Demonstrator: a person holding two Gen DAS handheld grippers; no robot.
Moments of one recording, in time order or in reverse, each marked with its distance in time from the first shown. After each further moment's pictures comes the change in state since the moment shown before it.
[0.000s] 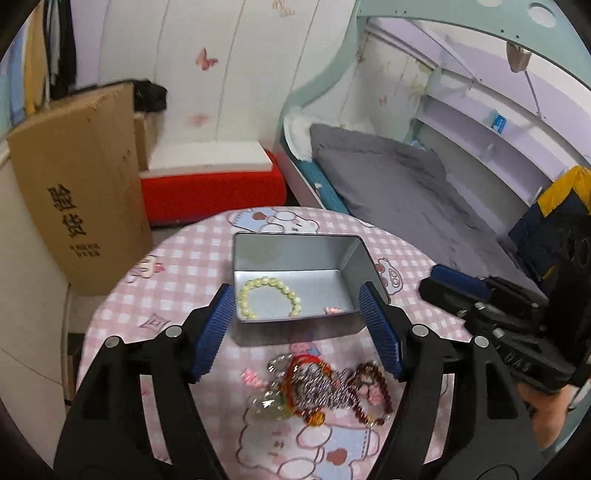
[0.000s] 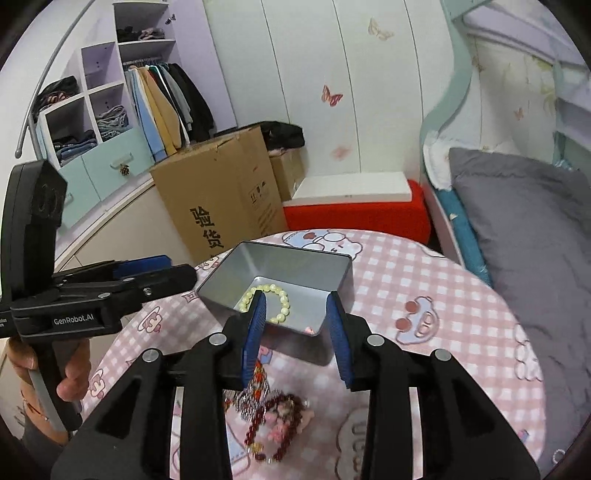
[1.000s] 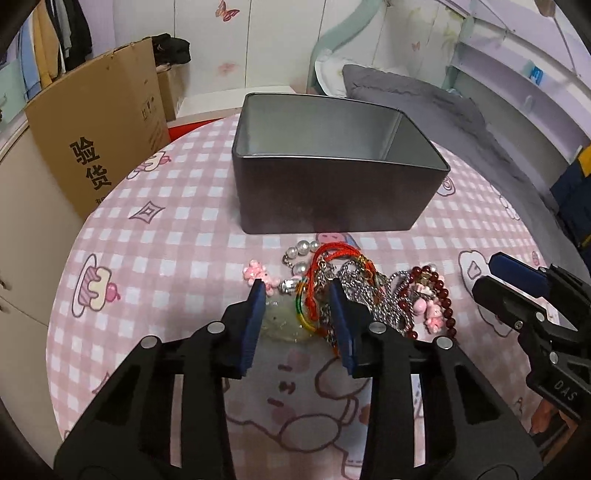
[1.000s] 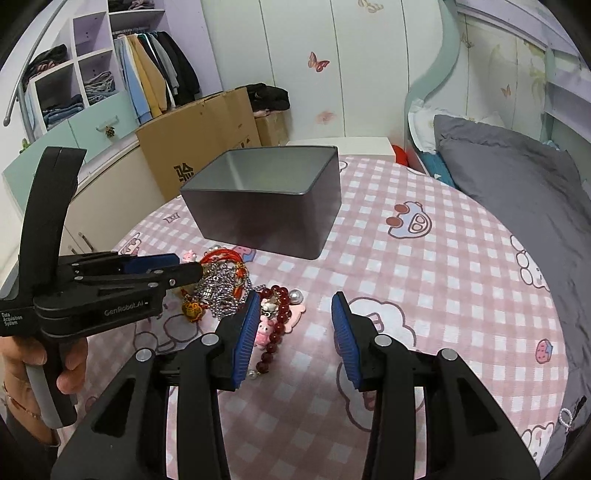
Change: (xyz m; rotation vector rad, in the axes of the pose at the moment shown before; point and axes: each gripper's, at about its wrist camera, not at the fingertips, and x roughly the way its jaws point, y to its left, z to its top) left arm 0.060 -0.005 -0.074 0.019 0.210 0.153; right arm 0.013 0.000 -0.083 0.000 0.115 -0.070
